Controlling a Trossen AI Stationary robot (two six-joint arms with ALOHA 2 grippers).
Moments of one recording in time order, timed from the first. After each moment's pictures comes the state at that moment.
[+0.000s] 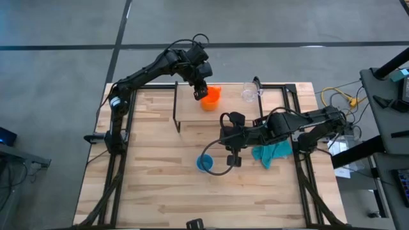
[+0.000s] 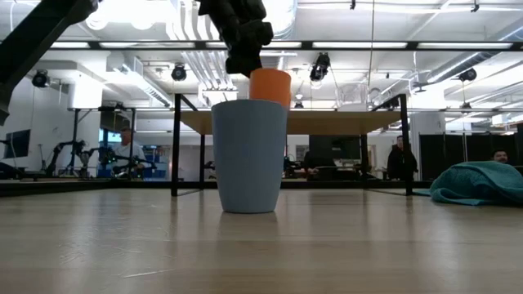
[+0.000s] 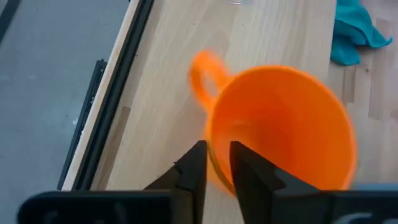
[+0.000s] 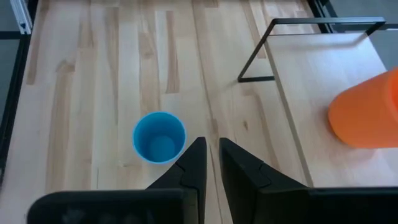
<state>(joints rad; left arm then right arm) 0.51 1.98 2.21 -1.21 0.18 0.20 0.28 1.65 1.81 -1.04 0.32 0.23</state>
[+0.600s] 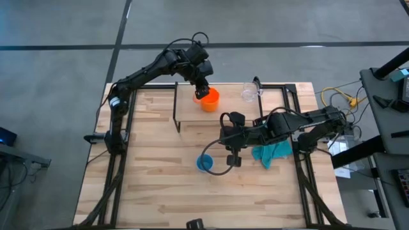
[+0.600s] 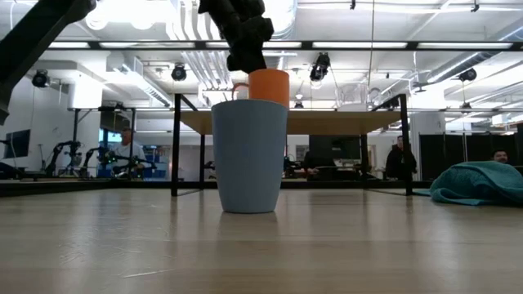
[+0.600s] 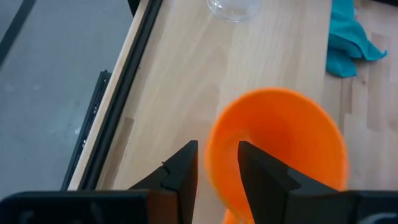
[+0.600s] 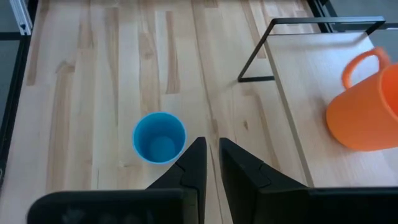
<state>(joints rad) 0.51 1.97 2.20 -1.17 0.18 0.19 0.28 1.65 1.81 -1.04 0.32 0.24</state>
